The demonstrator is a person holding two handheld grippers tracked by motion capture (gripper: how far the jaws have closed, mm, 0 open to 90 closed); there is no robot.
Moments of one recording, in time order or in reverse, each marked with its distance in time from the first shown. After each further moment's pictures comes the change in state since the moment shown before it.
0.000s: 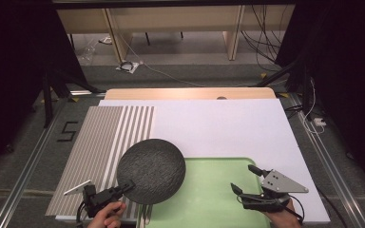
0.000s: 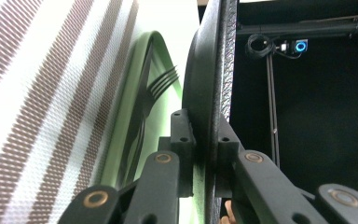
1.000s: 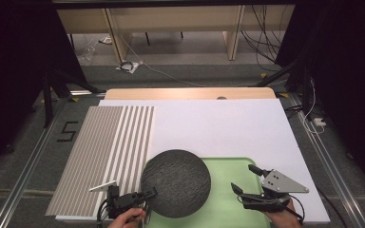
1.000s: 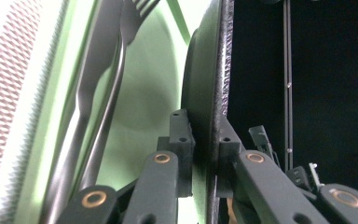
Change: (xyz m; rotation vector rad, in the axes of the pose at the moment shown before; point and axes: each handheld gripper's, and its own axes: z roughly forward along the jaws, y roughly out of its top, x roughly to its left) left arm -0.004 -0.034 0.040 0.190 0.029 0.044; right arm 0.000 0.000 0.000 -0.005 -0.002 0.003
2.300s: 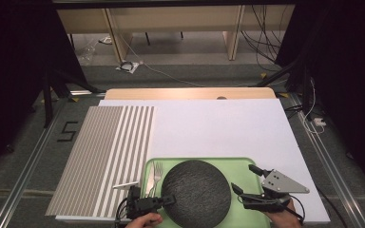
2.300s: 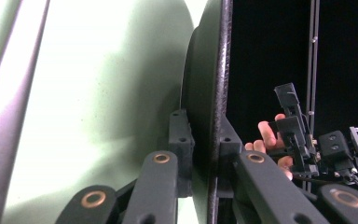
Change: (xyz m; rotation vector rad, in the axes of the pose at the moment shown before) left arm -0.004 -0.020 0.042 0.151 0.050 0.055; right arm 0.000 0.000 -0.001 -0.002 -0.001 -0.002
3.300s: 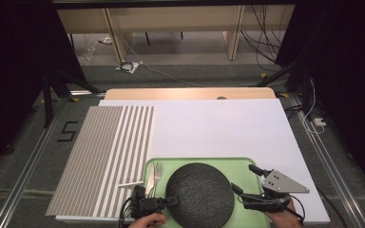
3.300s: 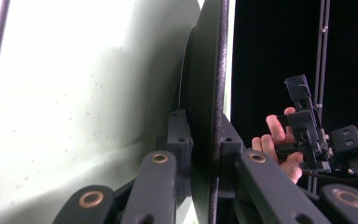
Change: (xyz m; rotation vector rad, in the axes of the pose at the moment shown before) left arm 0.001 -0.001 0.010 0.036 0.013 0.002; right arm 0.000 0.000 0.000 0.000 0.001 0.001
